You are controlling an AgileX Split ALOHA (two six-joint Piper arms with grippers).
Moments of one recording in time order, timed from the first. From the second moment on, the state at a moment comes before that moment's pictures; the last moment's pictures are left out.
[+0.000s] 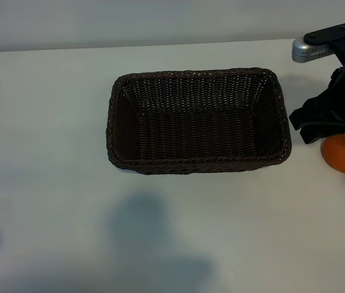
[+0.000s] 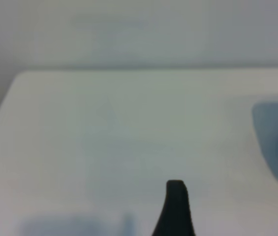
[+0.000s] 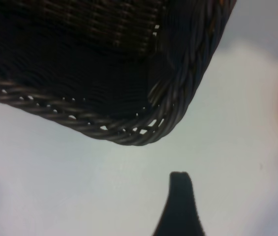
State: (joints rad) left arm 0.12 0.19 -0.75 -0.06 0.96 0.06; right arm 0.15 1.54 -1.12 0.13 0.99 -0.09
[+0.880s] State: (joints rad) left arm 0.12 0.09 -0.51 -0.07 1.06 0.05; right arm 0.15 1.54 -1.12 0.13 0.99 -0.09
